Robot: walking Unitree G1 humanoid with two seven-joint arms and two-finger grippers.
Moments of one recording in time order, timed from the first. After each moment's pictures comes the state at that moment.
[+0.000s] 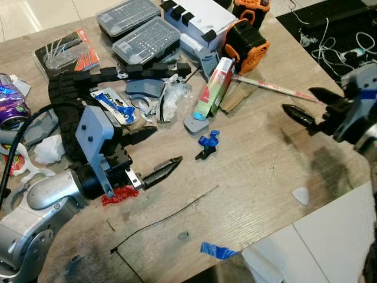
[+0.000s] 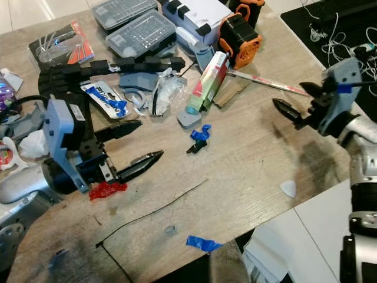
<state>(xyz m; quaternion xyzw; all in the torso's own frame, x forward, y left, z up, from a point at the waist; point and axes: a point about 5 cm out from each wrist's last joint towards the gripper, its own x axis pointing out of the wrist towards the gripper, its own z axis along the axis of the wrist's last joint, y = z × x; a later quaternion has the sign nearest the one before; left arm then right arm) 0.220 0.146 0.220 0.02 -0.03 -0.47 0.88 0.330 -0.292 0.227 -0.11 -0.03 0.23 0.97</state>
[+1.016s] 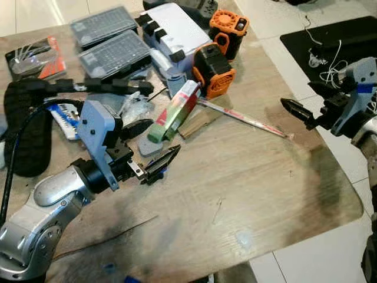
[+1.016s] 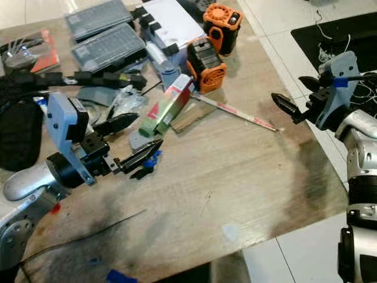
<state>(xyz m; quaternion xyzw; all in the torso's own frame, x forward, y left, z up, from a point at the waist) 0.228 0.144 0.218 0.02 -0.04 -0.44 0.90 0.335 -0.285 0.233 -0.11 -0.04 0.26 0.96</state>
